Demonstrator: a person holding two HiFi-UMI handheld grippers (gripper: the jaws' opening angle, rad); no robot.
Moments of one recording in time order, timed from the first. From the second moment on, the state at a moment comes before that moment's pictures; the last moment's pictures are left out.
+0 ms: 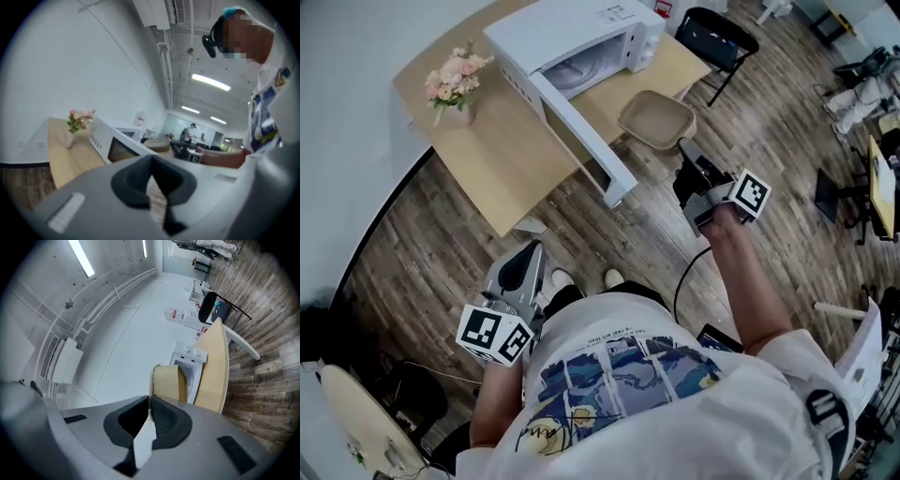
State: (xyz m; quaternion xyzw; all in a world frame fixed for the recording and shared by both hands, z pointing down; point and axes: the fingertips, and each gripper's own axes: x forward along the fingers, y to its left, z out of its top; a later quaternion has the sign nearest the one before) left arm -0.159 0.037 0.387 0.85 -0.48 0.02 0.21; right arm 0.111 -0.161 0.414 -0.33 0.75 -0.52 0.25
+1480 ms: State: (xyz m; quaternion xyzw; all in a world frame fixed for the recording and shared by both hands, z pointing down) left arm -0.208 -0.106 0.387 0.80 -0.55 0.07 0.21; right arm -0.021 -0.379 0.499 -0.23 0.75 -0.58 0.23
